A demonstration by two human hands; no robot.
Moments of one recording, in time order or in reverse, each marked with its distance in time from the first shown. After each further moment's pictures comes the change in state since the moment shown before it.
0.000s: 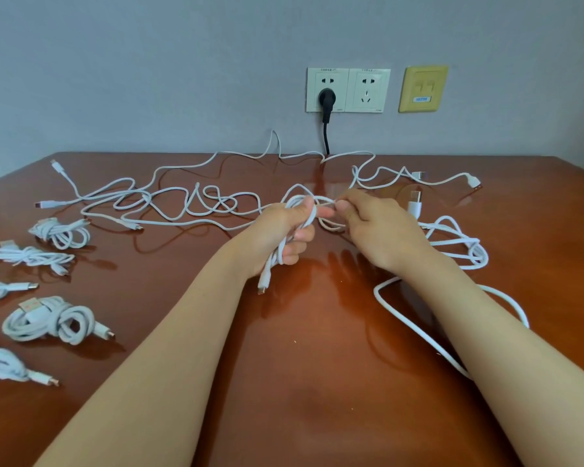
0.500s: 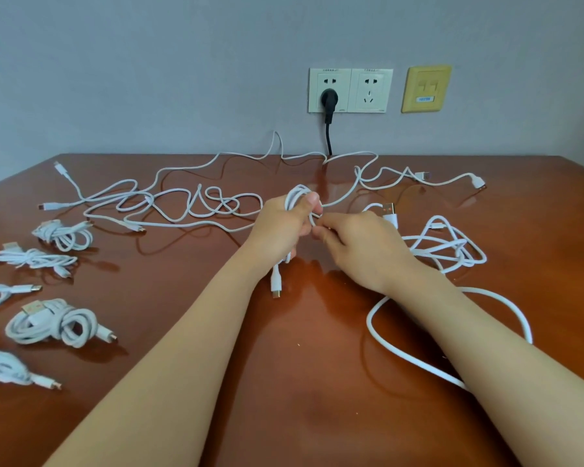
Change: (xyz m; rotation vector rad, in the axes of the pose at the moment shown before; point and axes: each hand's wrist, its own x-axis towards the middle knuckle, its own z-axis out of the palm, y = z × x) left_hand -0.004 0.002 0.010 0.248 0.268 0.230; right_hand -0.011 -0.021 0.010 -0.137 -0.002 -0.210
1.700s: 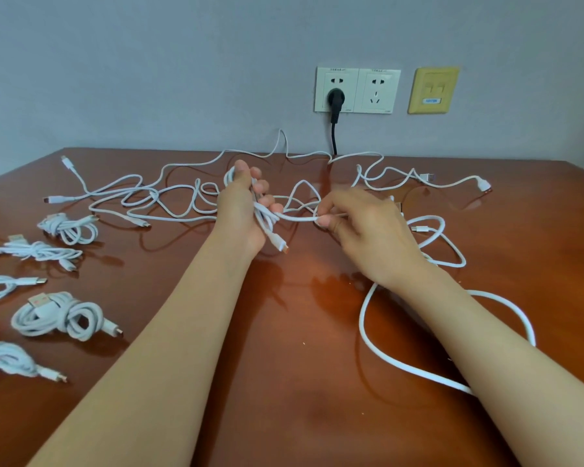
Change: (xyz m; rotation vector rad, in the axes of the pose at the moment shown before) left_hand 0.013 0.012 -0.029 -0.989 0.241 -0.175; right_hand 0.006 0.004 0.004 0.160 0.230 -0.091
